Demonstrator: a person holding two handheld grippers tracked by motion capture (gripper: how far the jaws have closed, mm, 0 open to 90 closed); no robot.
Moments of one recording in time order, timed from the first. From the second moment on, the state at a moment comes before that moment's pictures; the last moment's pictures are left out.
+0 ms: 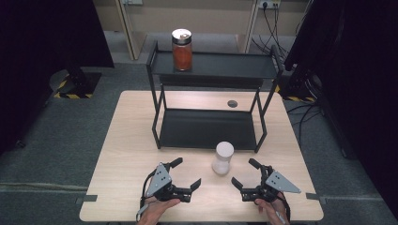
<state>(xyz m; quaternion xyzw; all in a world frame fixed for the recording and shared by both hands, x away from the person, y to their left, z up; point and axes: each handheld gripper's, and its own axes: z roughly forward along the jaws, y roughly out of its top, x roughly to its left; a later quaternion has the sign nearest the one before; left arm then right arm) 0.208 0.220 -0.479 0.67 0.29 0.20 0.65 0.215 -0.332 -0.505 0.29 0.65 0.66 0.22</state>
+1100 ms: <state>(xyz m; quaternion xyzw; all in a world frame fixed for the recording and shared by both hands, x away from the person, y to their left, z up) 0.204 0.223 -0.491 0.67 0.29 0.20 0.65 0.215 -0.333 -0.505 0.30 0.65 0.66 0.22</state>
